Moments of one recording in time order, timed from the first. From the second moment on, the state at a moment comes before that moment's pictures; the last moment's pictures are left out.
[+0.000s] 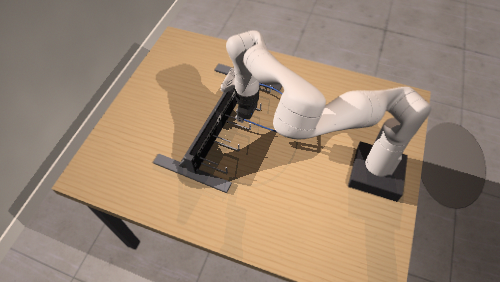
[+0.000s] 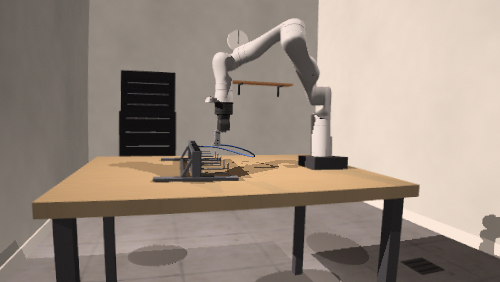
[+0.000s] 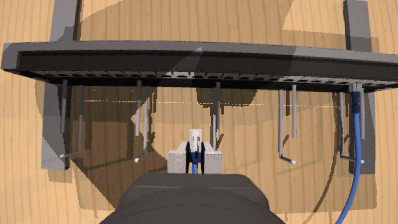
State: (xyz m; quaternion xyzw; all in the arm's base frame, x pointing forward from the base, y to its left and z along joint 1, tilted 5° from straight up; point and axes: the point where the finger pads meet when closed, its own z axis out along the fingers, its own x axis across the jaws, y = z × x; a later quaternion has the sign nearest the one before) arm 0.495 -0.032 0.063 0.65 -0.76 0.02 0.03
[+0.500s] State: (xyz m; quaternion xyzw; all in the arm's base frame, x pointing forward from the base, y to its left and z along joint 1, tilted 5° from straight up) arm 0.510 -0.034 0.048 0.65 -0.76 0.02 0.03
